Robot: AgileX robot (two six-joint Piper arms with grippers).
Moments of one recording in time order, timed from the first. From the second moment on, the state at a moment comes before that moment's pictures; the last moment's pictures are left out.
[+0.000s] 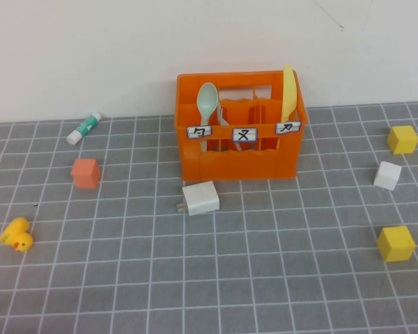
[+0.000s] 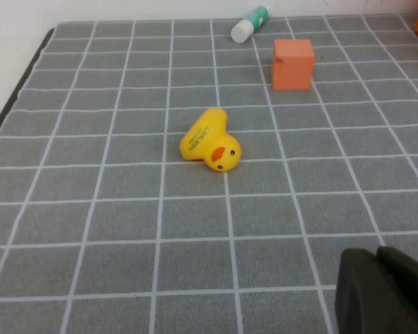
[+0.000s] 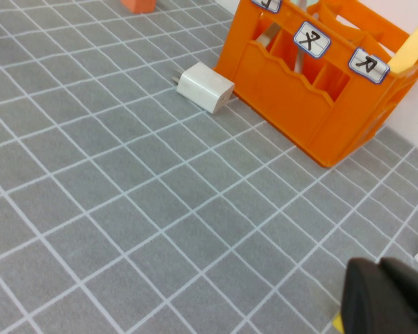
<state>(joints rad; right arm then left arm) 0.71 0.33 -0.28 -0.22 0.43 -0.14 -0.03 -0.01 0.02 0.04 0.40 -0.12</state>
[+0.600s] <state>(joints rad) 0.71 0.33 -0.28 -0.22 0.43 -0.14 -0.08 -0.01 0.02 0.04 0.39 -0.13</state>
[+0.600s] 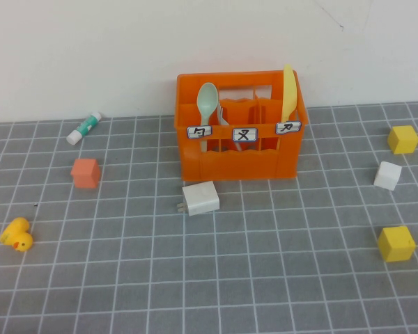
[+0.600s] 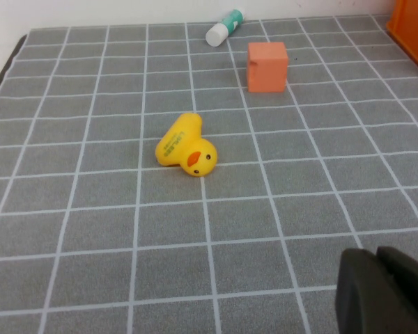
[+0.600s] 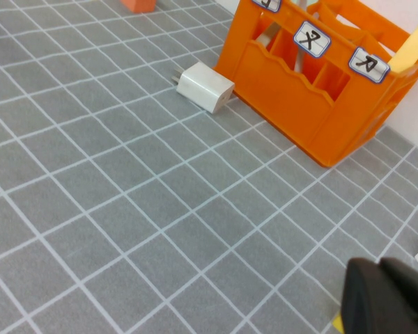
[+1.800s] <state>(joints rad) 0.03 0.01 0.03 -0.15 0.28 -0.12 -0.08 -0.01 0.02 0.04 0.39 -0.13</state>
